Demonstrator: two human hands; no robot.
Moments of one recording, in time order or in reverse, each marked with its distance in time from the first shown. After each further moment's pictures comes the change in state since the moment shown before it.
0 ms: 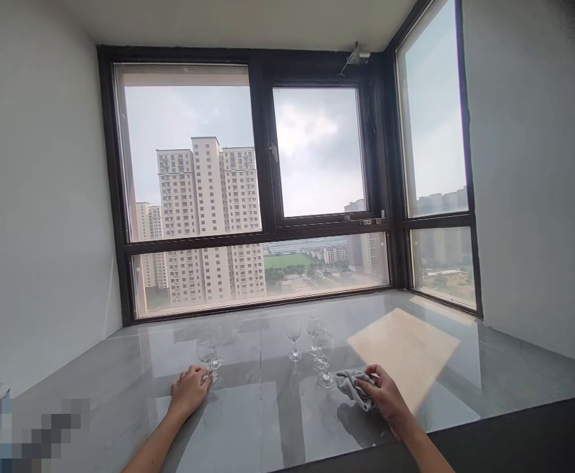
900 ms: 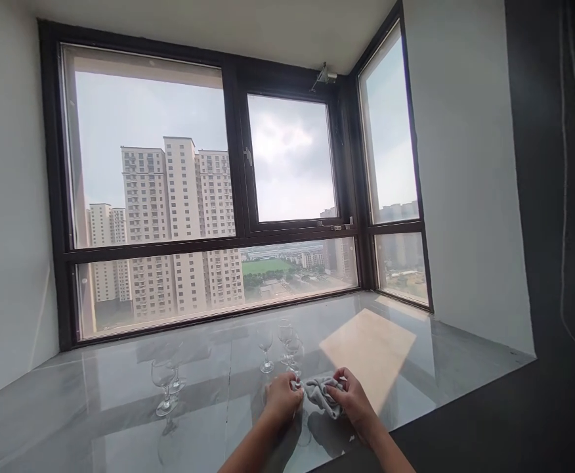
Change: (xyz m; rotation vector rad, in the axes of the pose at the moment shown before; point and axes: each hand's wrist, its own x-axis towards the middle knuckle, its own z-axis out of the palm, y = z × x) left_hand -0.067 0.317 0.043 -0.464 -0.284 0.314; right_hand 0.012 0.015 -0.002 0.065 -0.041 -0.062
